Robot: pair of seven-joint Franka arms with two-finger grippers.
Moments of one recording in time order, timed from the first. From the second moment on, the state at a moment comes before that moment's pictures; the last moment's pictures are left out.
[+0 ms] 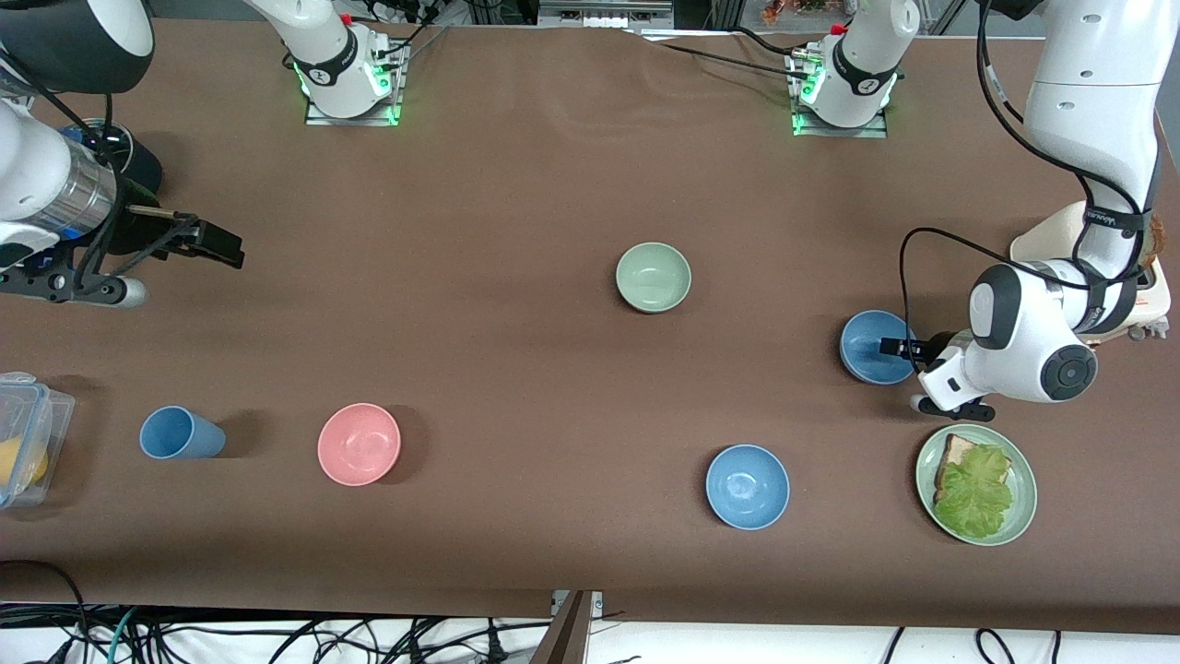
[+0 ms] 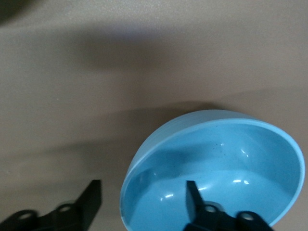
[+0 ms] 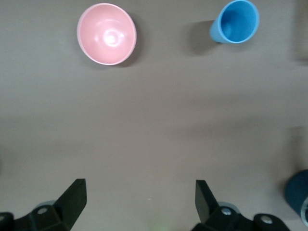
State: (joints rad) left arm 0.11 0.64 -0.03 -1.73 -0.02 1.99 0.21; right arm 0.13 0.16 -0.01 -1.49 -0.02 1.53 0.22
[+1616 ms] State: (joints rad) left arm -0.10 0.53 -0.25 -1.54 -0.21 1.64 -0.18; right arm 0.10 0.17 -0.02 -1.49 0.01 1.55 0.22
